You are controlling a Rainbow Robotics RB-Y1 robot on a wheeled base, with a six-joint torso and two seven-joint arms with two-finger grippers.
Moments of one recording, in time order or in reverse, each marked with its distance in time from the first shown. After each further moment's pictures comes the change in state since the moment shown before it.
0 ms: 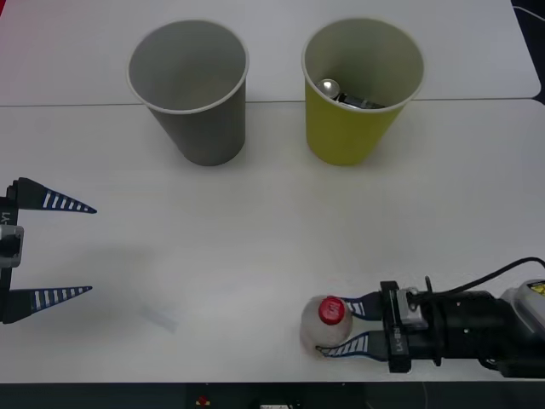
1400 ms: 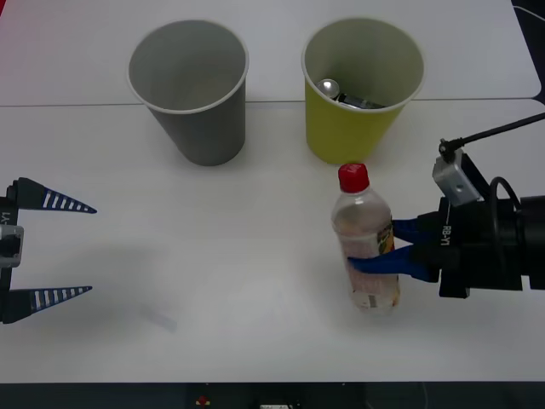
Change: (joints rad) right arm -0.026 -0.179 -0.355 -0.759 0.424 0.029 -1.432; left arm 0.000 0.000 0.000 0.000 0.000 0.000 0.000
